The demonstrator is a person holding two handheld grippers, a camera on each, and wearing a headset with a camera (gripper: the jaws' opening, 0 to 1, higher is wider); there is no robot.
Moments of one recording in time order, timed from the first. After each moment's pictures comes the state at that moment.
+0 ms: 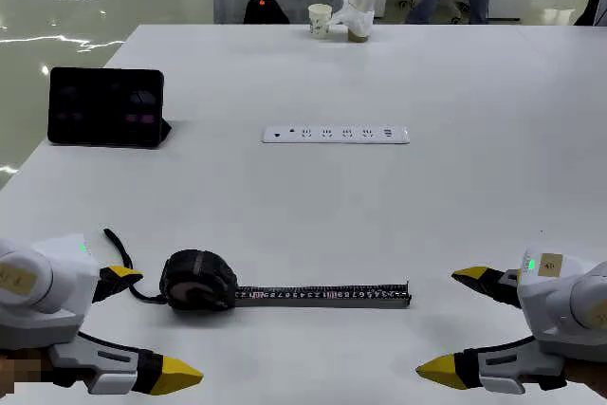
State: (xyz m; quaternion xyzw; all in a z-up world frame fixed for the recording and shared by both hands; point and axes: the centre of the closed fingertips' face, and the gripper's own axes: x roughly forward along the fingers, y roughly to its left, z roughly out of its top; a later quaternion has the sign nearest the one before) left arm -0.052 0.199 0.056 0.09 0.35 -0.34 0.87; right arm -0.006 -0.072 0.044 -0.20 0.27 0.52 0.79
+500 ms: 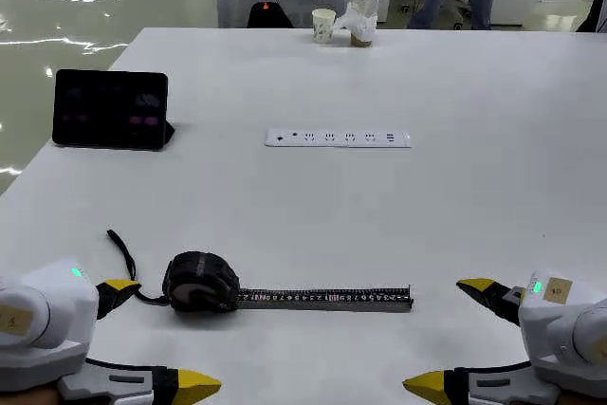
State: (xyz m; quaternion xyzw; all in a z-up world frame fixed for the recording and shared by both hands) left arm -0.058 0.186 0.064 0.07 0.31 -0.30 0.90; right arm -0.016 -0.061 0.049 -0.18 0.25 0.49 0.82
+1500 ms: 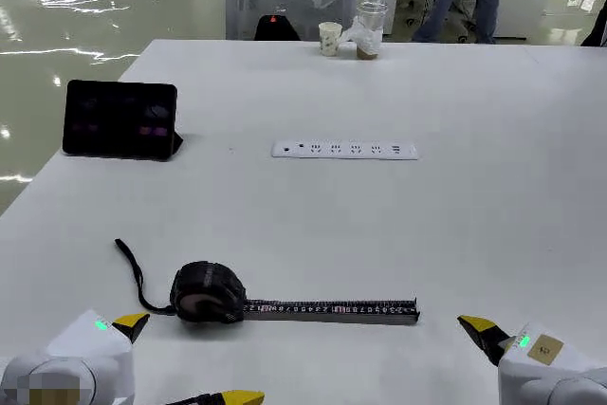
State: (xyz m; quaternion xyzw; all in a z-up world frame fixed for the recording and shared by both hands) left arm -0.065 0.172 0.065 0.03 0.27 -0.19 0.94; right arm -0.044 -0.032 0.050 -0.12 0.25 0.43 0.86
